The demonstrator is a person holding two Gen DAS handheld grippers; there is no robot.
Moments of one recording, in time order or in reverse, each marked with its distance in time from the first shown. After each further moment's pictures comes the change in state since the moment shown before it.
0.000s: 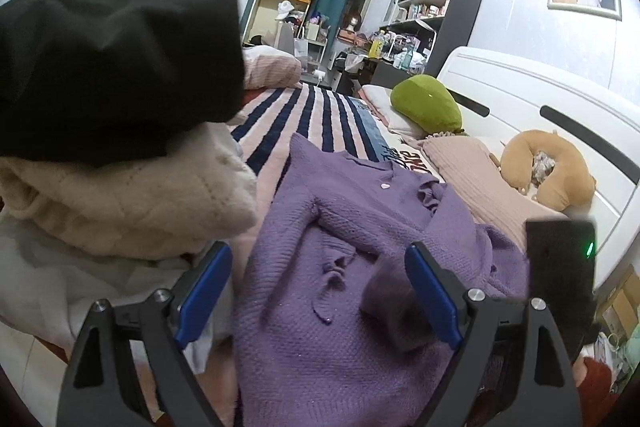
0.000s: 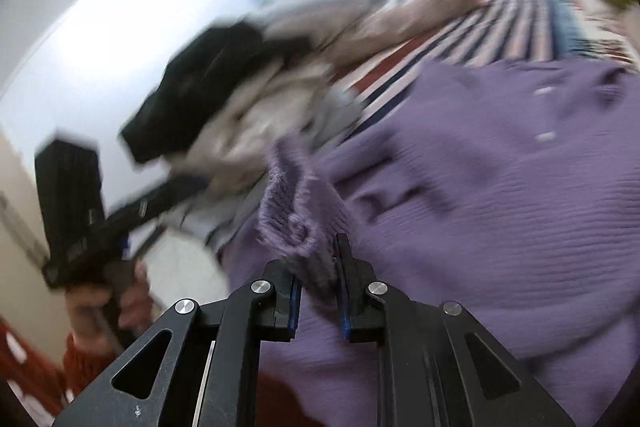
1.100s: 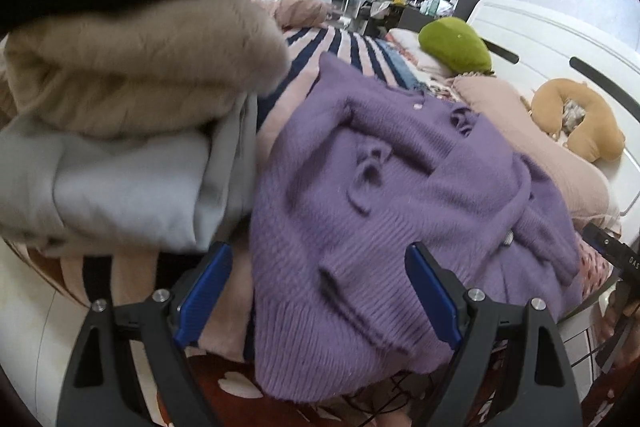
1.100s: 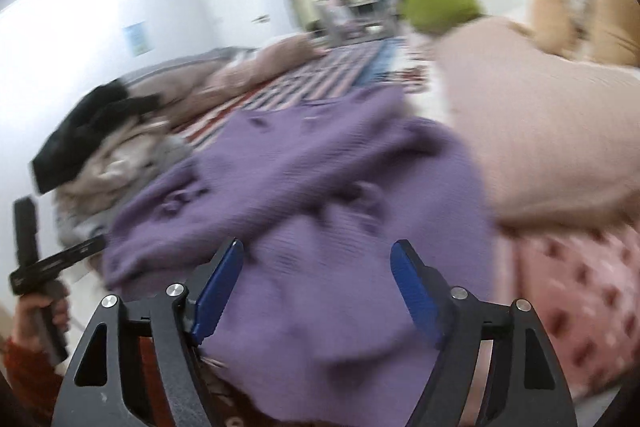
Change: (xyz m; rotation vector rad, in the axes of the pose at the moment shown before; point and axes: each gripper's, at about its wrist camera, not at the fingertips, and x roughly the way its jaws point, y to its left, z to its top) left arm 0.015 0.007 -0.072 0.006 0.199 0.116; right arm -0.207 -0.072 -0.104 0.228 -0.289 -0.637
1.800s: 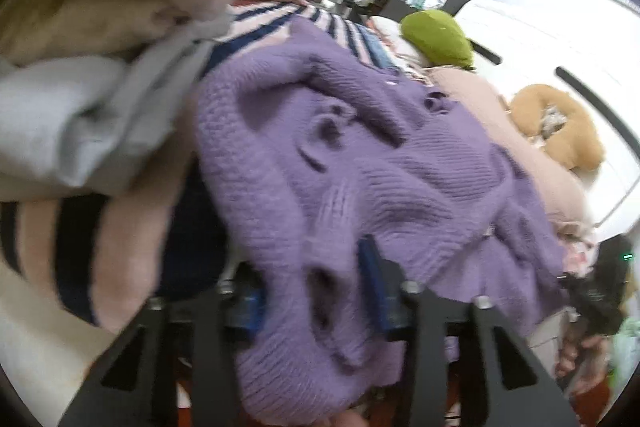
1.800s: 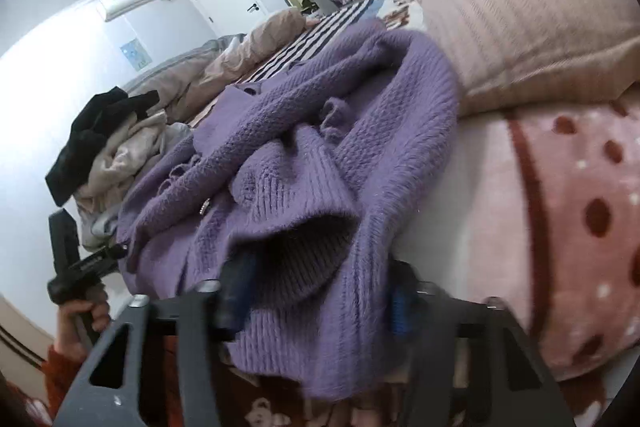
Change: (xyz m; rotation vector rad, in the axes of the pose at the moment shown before) left arm 0.042 -0.019 -0.015 -0.093 0.053 -0.180; right arm 0.034 -0.025 -0.040 0.150 0.115 0.212
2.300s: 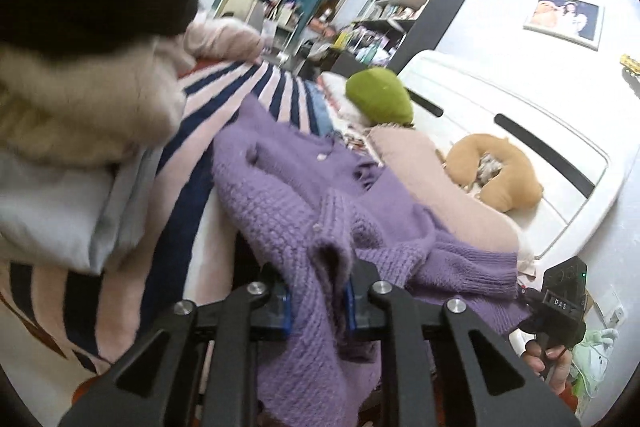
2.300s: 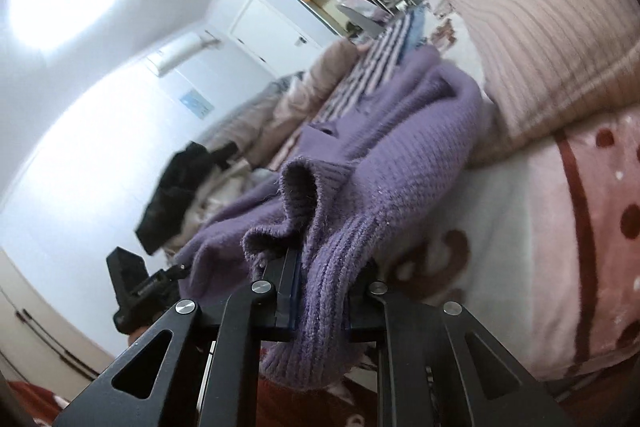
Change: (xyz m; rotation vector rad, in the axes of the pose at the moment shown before) left arm -0.081 -0.035 0.031 0.029 -0.208 -0.164; right arm -0.053 0.021 0.021 0.103 -0.131 0.301
